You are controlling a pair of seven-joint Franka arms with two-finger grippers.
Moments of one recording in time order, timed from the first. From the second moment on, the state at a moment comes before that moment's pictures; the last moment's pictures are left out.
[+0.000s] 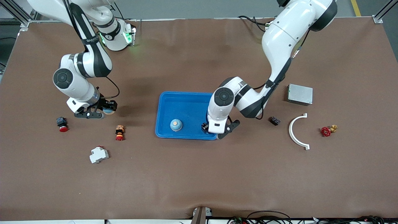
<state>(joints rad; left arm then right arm) -0.45 0.84 -0.30 -1.43 0.25 2.32 -1.49 0.22 0.18 -0.11 -2.35 0.02 2.48 0.14</state>
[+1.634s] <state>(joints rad) -0.40 0.69 -0.30 -1.37 0.20 2.11 -1.49 0.21 0.34 -0.11 -2.32 0.12 2.58 0.14</state>
